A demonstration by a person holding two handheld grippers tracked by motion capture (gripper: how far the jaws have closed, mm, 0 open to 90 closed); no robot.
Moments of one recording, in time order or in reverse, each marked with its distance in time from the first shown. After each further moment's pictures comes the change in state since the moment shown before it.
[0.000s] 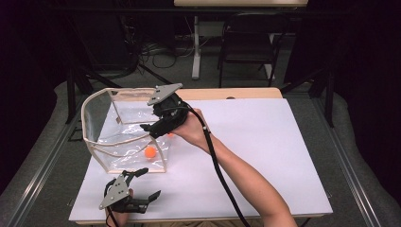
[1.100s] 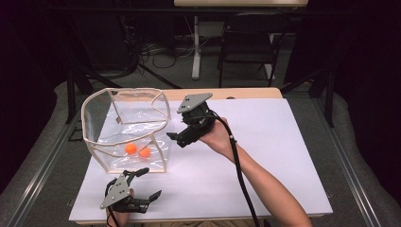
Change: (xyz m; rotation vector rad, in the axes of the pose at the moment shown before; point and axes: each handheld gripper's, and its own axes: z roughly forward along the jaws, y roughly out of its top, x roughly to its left) left arm -0.001 0.000 0.002 -0.002 -0.003 -0.001; right arm -0.012 -0.053 -0.040 0.037 -0.040 0.035
